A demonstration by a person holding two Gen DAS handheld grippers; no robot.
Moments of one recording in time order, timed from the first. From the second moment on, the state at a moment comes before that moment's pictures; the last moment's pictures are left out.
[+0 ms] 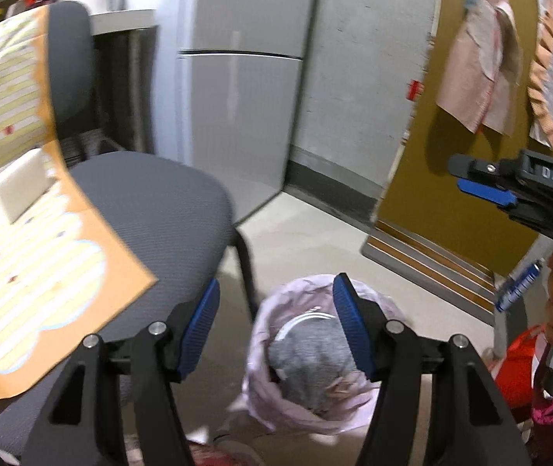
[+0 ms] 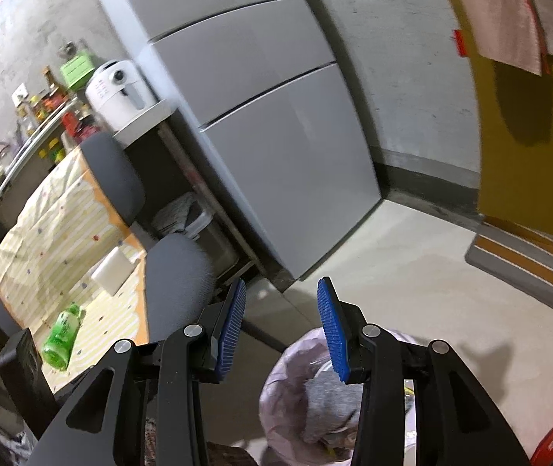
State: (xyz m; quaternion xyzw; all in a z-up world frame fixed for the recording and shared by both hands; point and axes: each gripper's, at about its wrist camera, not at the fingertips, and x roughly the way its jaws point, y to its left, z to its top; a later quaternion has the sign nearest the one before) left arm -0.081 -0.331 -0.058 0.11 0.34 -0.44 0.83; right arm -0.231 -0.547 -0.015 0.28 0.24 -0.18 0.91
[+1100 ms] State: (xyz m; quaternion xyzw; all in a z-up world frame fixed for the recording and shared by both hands) left arm 0.122 -0.059 -0.019 -0.01 0.39 -0.05 0.92; right arm 0.007 -0.353 0.016 0.12 0.30 -0.01 0.95
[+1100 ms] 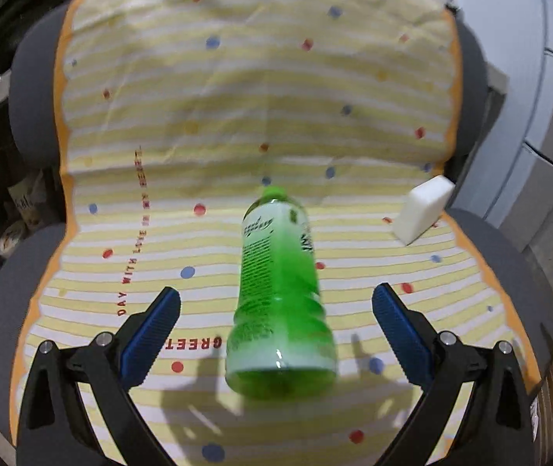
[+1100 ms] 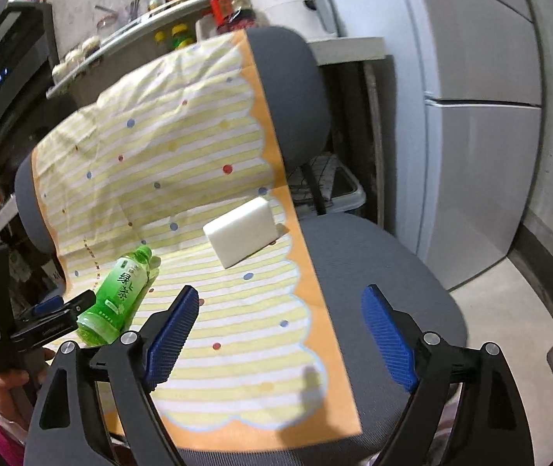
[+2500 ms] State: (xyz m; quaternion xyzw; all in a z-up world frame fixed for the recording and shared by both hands) left arm 0.121 -0.033 -0.039 -0.06 0.39 -0.07 0.92; right arm 0.226 -0.256 -0.053 0.05 0.39 -0.13 0.91
